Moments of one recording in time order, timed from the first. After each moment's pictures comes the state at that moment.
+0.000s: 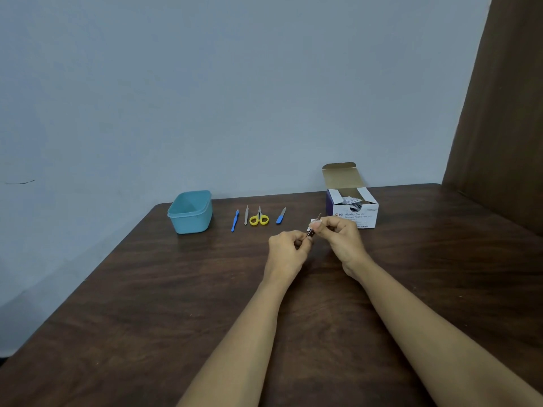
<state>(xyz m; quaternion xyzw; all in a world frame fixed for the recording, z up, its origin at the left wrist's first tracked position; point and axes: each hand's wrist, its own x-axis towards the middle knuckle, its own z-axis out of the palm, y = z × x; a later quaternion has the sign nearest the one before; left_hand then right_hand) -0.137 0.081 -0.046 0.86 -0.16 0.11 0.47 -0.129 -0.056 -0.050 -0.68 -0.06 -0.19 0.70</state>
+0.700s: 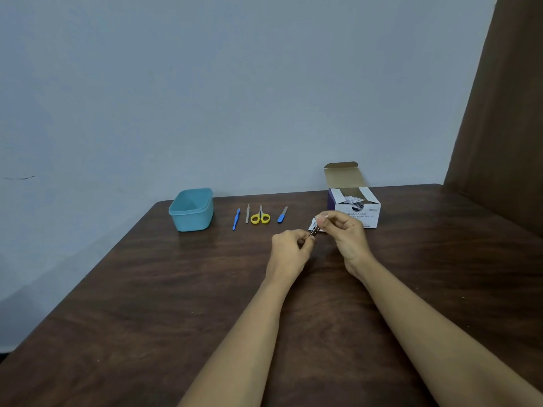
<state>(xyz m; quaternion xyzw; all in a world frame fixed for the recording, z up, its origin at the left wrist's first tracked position) -0.142 0.080 -0.042 0.87 -0.16 0.12 0.46 -0.134 -0.055 -0.043 -0.63 -0.06 -0.20 0.75</state>
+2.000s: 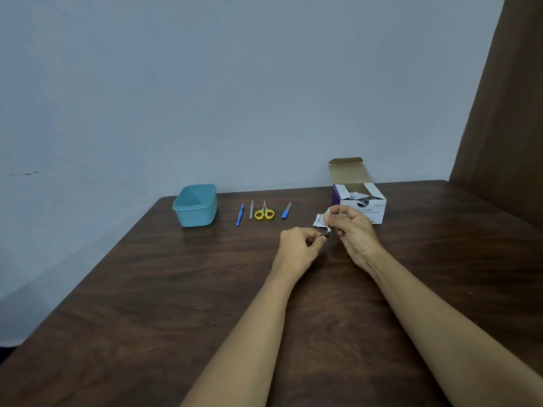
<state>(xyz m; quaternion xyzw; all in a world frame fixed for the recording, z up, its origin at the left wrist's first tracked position) -0.138 0.080 -0.046 0.86 -0.20 0.10 0.47 -0.137 -0.058 -0.033 -0.58 -0.01 -0.13 0.81</state>
